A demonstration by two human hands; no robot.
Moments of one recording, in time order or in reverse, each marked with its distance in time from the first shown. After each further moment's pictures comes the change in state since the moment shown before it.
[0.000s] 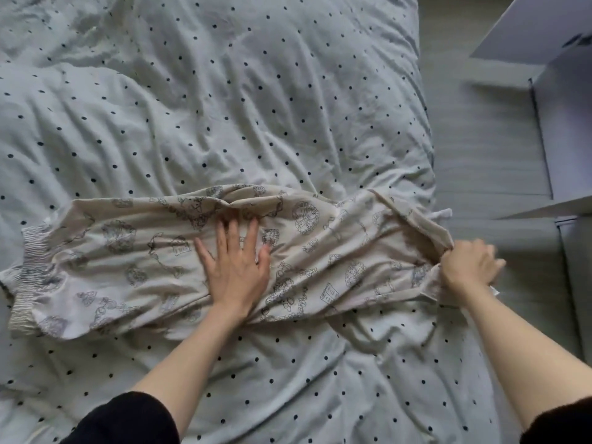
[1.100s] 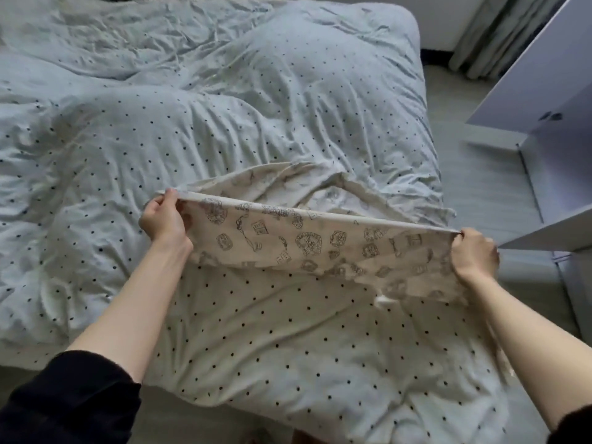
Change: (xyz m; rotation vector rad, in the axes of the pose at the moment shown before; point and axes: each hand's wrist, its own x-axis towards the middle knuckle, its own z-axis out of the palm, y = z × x) left_hand -0.113 -0.188 -0.127 -1.804 0.609 -0.721; right_hand -0.189 0.022 -0.080 0.453 0.194 -0.144
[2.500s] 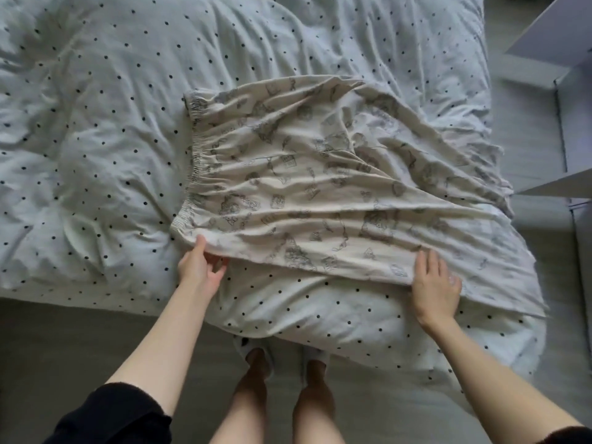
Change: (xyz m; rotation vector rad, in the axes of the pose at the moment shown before) left_hand 0.042 -0.114 -0.158 0.020 -0.038 -0.619; right_hand -0.191 -0.006 0.118 -0.550 -0.337 -0.252
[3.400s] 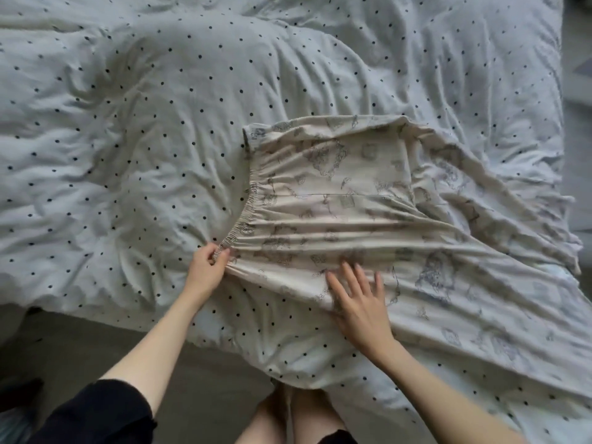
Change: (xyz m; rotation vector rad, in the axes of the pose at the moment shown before) left_hand 0.036 0.106 -0.001 1.172 -0.082 0.667; right_hand 0.005 -0.185 -0.057 0.090 0.101 -0.668
